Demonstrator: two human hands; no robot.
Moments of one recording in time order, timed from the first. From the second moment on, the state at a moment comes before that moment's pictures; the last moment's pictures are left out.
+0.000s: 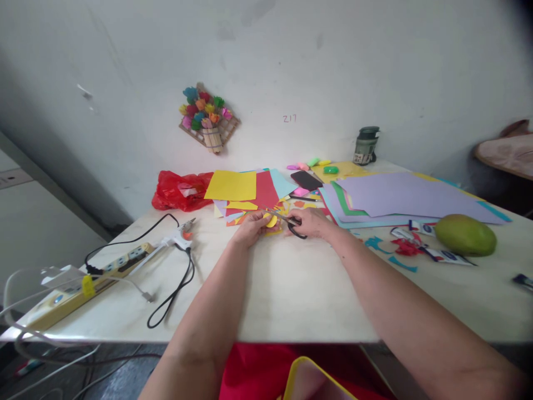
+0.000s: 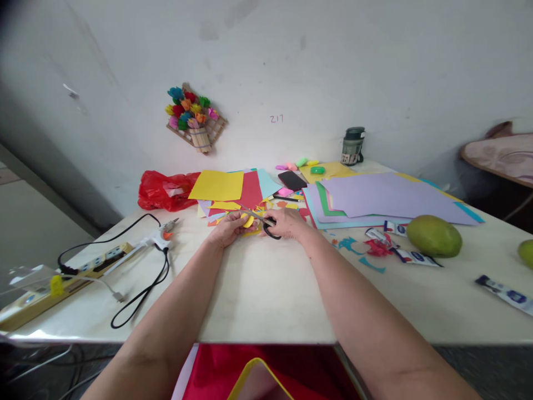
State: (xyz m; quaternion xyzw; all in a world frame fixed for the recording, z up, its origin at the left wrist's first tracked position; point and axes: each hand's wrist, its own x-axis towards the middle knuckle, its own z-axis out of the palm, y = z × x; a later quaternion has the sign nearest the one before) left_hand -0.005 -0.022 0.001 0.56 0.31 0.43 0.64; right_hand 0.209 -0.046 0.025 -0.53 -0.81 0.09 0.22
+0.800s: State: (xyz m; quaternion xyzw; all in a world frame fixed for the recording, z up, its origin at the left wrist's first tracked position) left_hand -0.007 -0.019 0.000 0.56 0.29 0.43 0.65; right_hand 0.212 -0.040 0.022 -0.52 -0.82 0.09 0.23
